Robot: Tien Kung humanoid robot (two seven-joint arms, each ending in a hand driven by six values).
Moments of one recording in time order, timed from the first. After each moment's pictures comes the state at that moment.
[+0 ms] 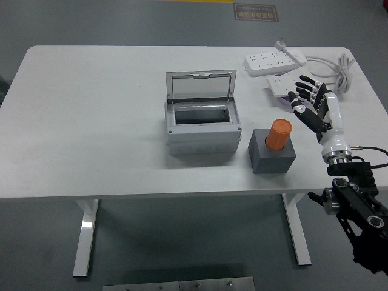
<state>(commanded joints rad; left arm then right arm) -0.11 0.16 -1.61 -0.33 1.59 0.11 0.65 0.26 -0.25 1.16 1.13 -1.04 -0.34 0.45</state>
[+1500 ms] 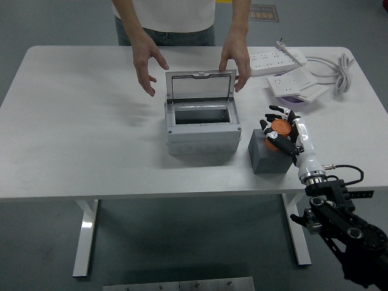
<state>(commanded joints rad) -0.12 0.16 -1.62 -0.33 1.63 0.11 0.64 0.26 -0.24 0.97 1.08 -0.98 -0.37 0.47</state>
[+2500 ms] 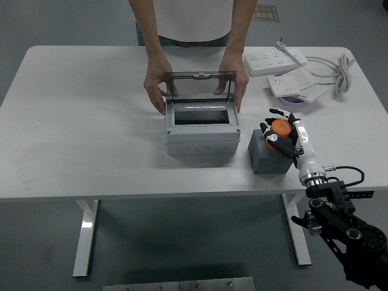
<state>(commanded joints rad) -0.12 0.16 -1.62 -0.33 1.63 0.12 0.63 0.26 -0.24 0.95 1.06 -1.00 -0.39 0.46</state>
